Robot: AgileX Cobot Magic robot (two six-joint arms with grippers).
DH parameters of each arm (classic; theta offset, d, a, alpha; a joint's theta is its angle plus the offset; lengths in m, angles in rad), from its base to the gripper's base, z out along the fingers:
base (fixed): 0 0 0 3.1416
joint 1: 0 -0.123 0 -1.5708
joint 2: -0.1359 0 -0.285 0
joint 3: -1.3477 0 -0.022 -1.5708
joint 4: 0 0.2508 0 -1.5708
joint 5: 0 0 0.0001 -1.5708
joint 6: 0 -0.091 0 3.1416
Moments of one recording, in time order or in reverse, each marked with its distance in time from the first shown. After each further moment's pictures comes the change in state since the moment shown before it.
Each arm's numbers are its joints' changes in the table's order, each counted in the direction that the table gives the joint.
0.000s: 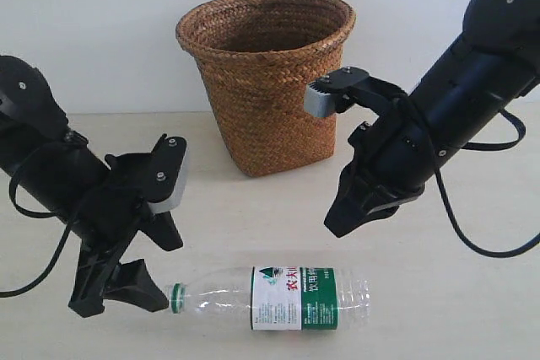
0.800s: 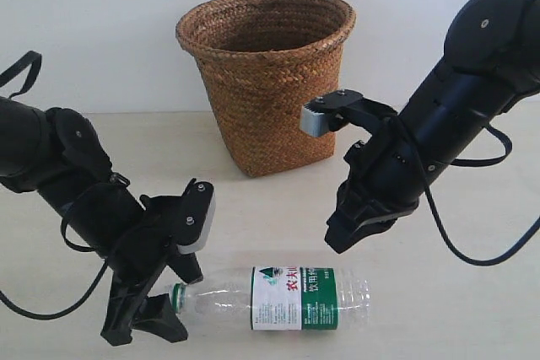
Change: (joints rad) left arm 0.041 -0.177 0.002 -0.068 -0.095 -0.121; right arm -0.001 -0.061 0.002 -0.008 0.000 -0.030
